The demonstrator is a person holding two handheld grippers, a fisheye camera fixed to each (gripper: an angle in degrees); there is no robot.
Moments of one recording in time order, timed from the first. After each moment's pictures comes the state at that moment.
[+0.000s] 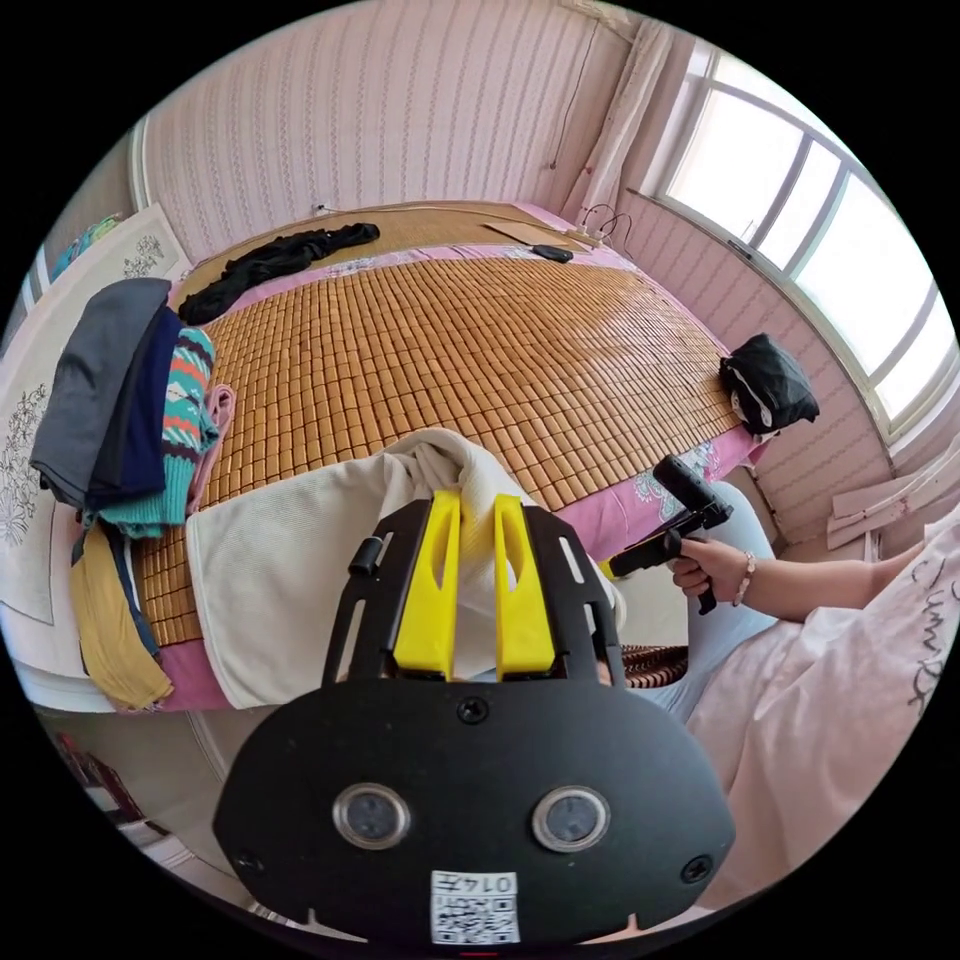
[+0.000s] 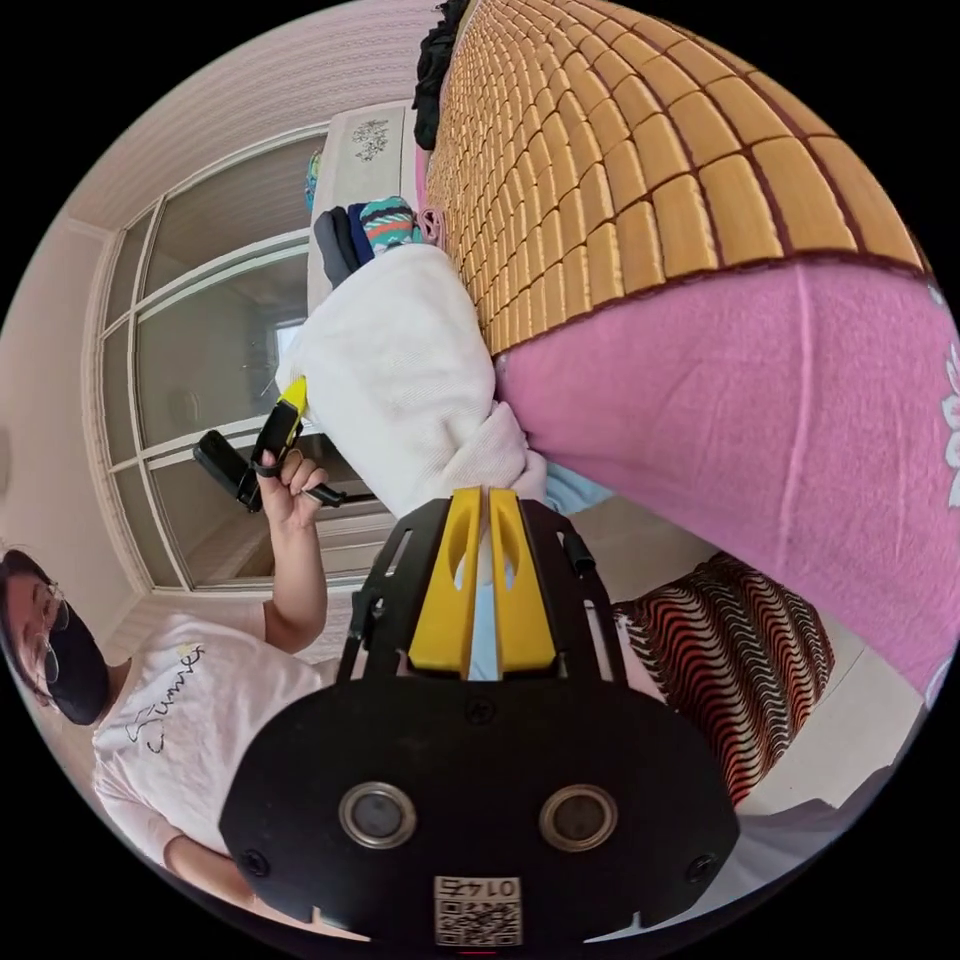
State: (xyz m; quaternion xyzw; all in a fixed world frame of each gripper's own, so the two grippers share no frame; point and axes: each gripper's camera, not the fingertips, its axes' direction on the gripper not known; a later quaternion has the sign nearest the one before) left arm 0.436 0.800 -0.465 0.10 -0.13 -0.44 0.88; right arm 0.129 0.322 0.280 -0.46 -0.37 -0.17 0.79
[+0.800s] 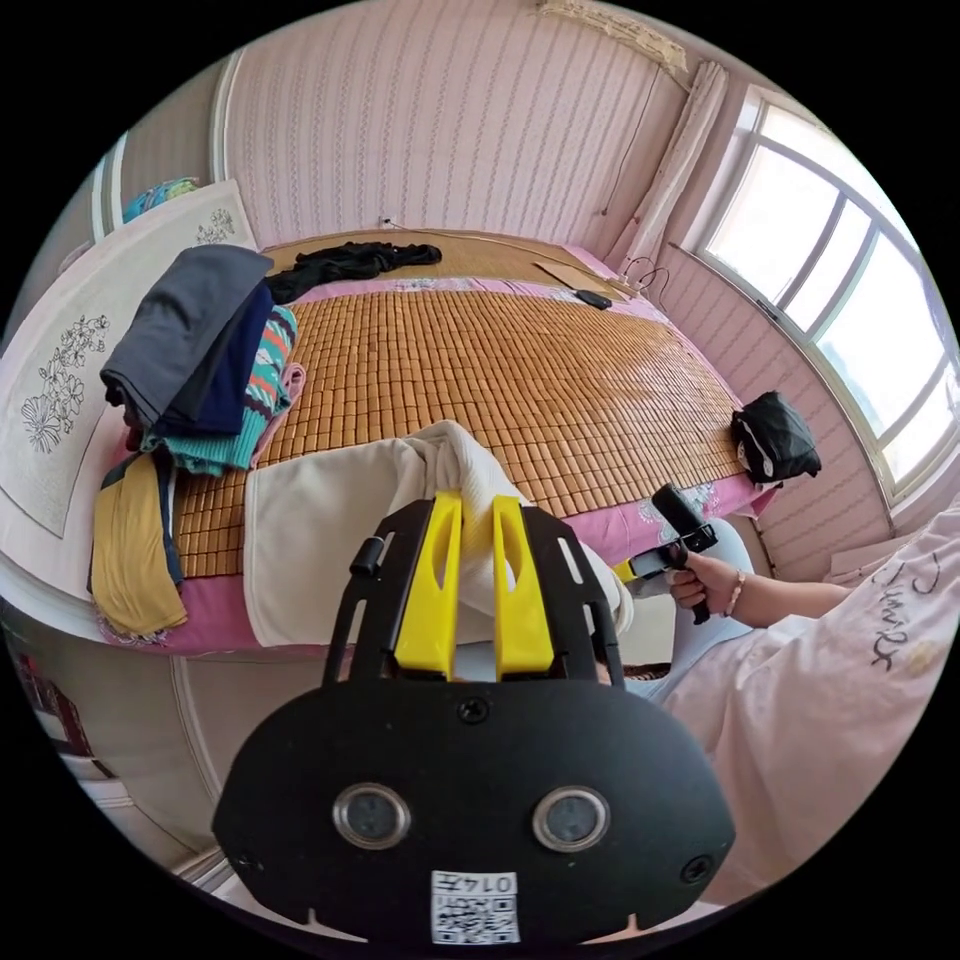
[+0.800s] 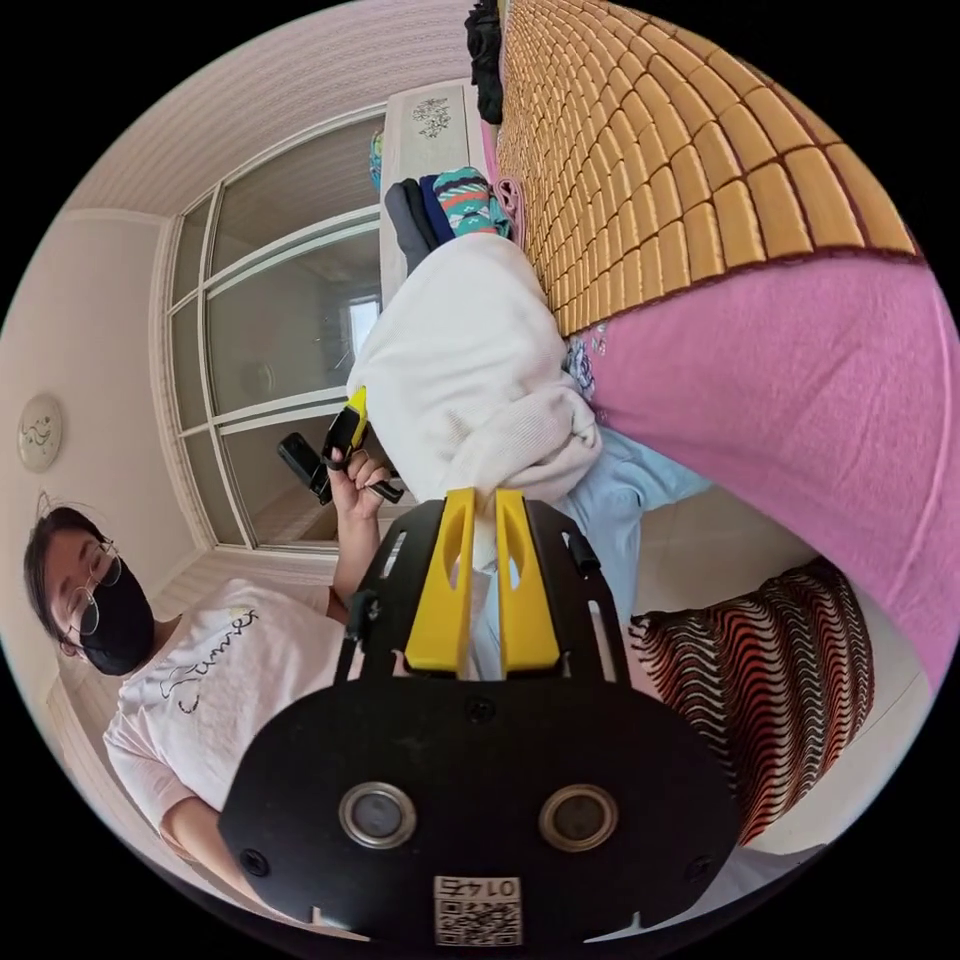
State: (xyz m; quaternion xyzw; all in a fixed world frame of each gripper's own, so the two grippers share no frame) left arm 0.467 0.865 -0.531 0.14 -0.15 -0.51 0.84; right arm 0.139 0.319 0.242 -0.48 -0.45 -0.16 0.73
